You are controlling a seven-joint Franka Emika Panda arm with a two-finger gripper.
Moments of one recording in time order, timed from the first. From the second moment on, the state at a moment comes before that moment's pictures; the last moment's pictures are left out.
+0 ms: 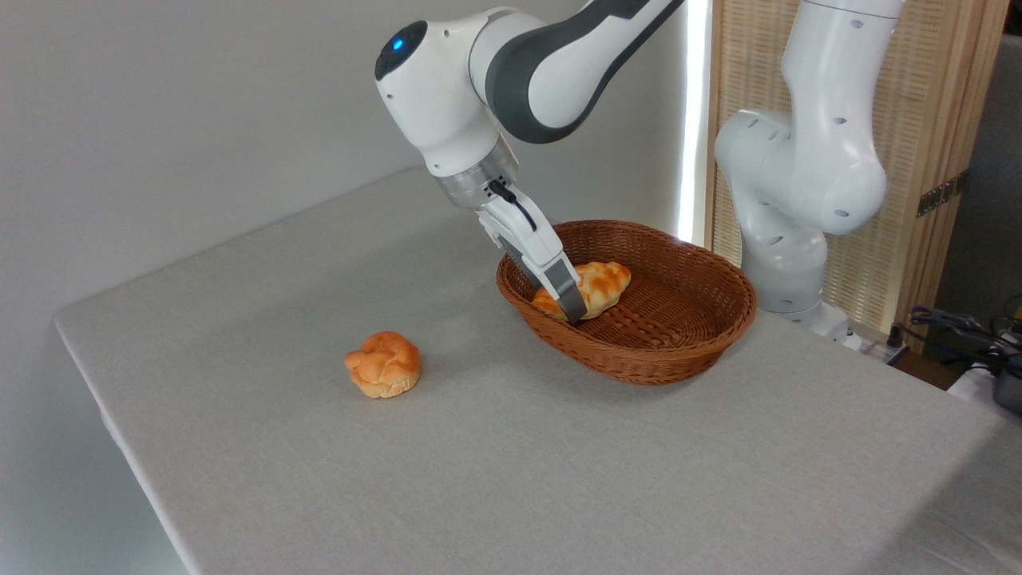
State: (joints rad) arm -0.31 -0.28 -0.03 -2.36 -0.06 1.70 0.68
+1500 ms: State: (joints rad) arm -0.31 -0.26 -0.03 -2.36 -0.06 1.70 0.70
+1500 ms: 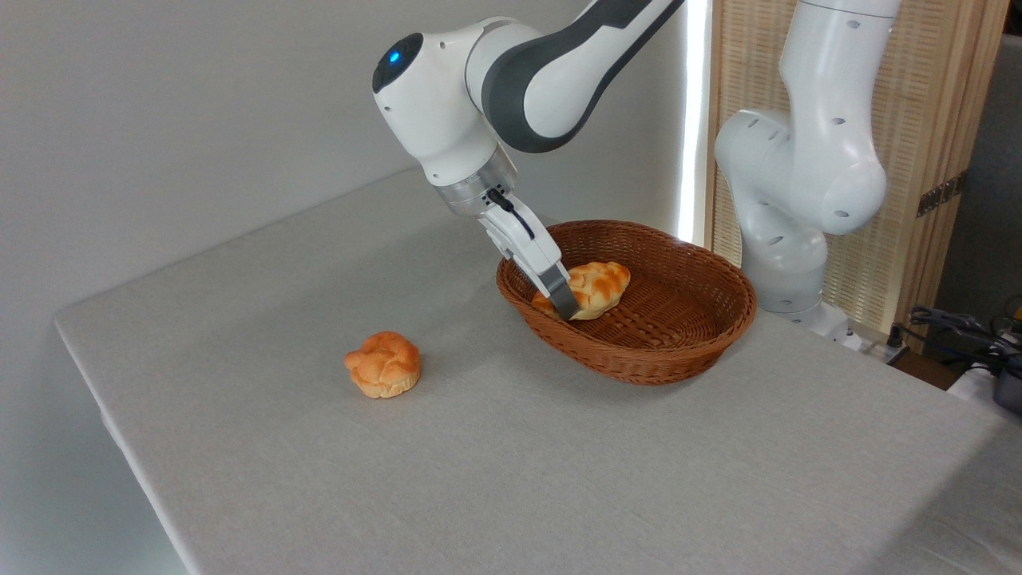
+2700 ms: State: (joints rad) arm -0.31 -0.28 0.01 -2.14 -0.09 1.49 0.72
